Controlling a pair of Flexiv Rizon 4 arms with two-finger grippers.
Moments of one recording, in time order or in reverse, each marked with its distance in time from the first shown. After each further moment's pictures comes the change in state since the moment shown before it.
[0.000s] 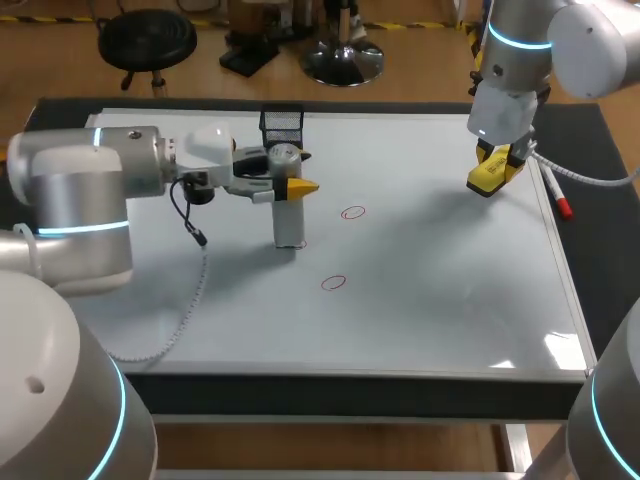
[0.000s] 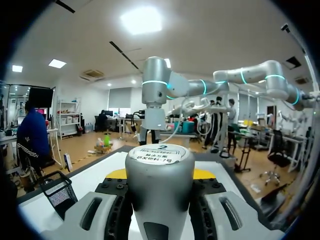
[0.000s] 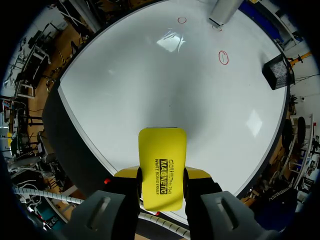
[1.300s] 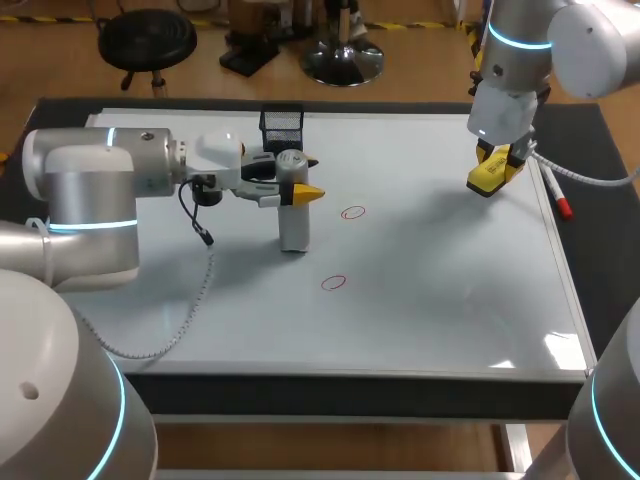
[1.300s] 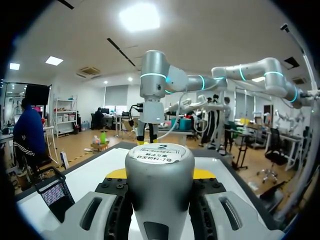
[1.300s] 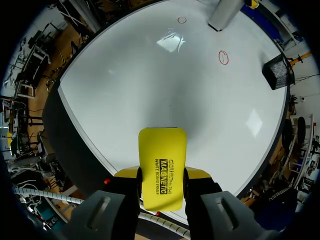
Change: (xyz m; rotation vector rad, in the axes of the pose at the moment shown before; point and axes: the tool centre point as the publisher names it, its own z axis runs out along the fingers) left arm -0.004 0.018 0.009 -0.022 0.030 -0.002; right arm 0.000 0.000 0.000 0.000 0.000 0.000
